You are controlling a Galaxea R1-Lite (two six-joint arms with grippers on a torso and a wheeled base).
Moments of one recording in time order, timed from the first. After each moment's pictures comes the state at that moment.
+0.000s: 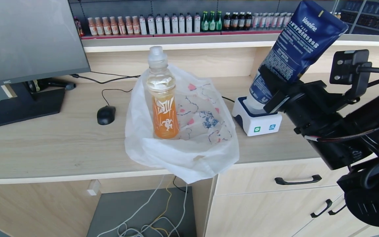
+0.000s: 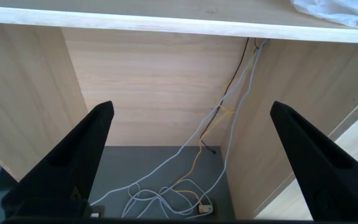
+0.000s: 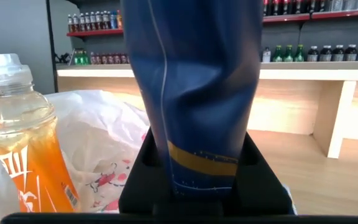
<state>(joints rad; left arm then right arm) 0.00 0.00 0.00 0.00 0.00 -0.01 0.54 1.75 -0.71 -1.57 -0.08 -0.08</state>
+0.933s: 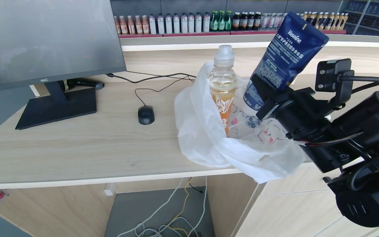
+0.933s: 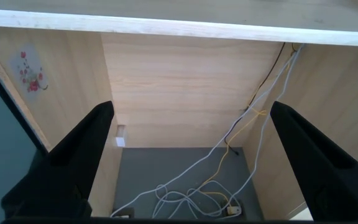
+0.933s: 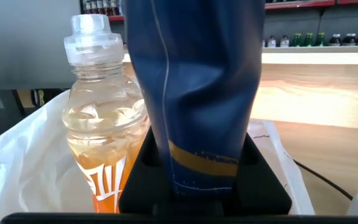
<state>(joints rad) 0.00 0.00 0.00 0.00 0.00 0.00 0.54 1.79 -0.71 -1.57 -0.08 -0.08</state>
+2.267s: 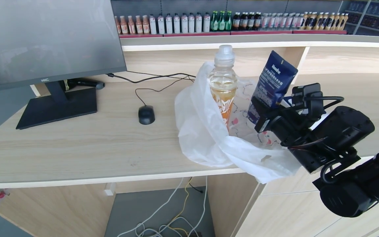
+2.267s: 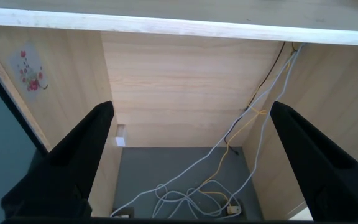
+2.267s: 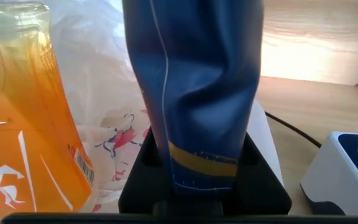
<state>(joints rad) 0.00 0.00 0.00 0.00 0.00 0.00 0.42 1.93 -0.70 -1.57 -0.08 -0.11</state>
